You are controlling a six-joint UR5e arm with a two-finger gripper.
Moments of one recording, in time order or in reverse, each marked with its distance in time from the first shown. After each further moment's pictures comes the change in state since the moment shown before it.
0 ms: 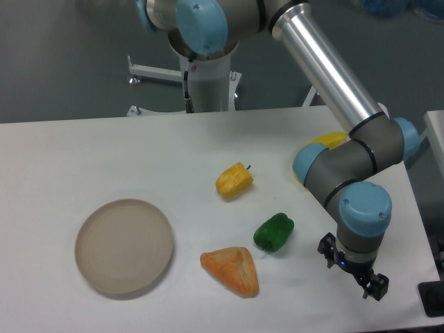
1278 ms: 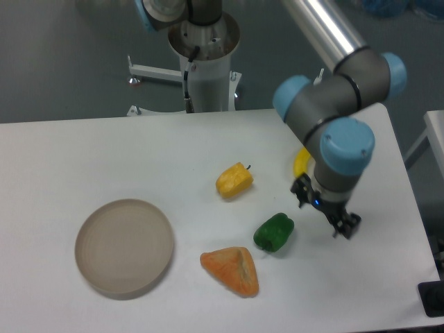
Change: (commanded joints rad) arm 0.005 0.442 -0.526 -0.166 -0.035 -0.052
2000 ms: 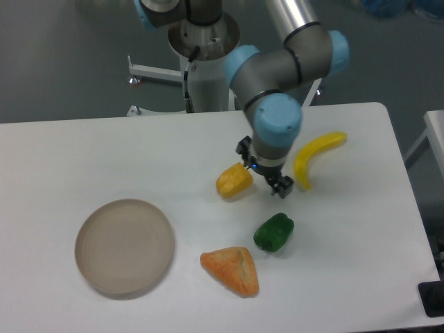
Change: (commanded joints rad) arm -0.138 0.109 -0.315 0.115 0.098 -0.060
